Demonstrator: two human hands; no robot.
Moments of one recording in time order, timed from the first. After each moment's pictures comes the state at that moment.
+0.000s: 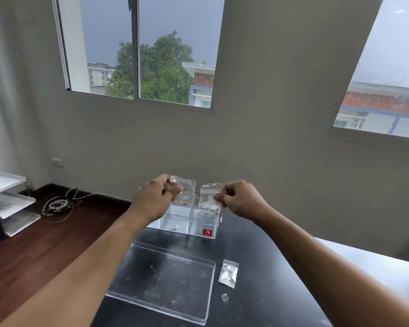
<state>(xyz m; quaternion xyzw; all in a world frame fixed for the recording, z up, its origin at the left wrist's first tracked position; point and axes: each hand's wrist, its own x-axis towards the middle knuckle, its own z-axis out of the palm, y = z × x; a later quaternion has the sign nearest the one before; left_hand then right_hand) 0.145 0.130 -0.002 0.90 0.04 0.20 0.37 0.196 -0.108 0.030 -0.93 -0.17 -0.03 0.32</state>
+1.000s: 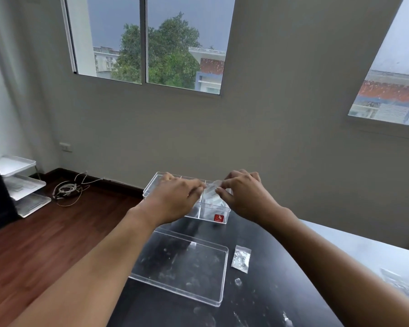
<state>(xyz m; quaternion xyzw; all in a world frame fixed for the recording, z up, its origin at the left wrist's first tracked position) 0.128 0.113 -0.009 0.97 -0.11 0.18 0.11 0.173 -0.092 0.015 -0.94 -0.30 -0.14 0.05</state>
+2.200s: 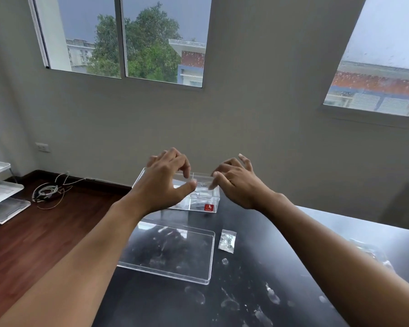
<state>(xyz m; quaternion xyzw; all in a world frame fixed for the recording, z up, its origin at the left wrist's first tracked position) 0.111 0.112 0.004 0.91 -0.18 0.28 0.24 0.172 -0.119 0.016 -0.93 -0.33 -0.10 0.10</state>
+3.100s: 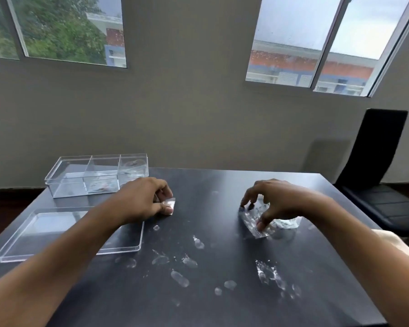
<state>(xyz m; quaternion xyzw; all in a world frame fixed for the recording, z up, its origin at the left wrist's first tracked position) 0.079 0.003 -0.017 0.96 -0.21 0.00 0.20 0.029 -0.330 0.029 -0.99 -0.12 0.12 0.01</state>
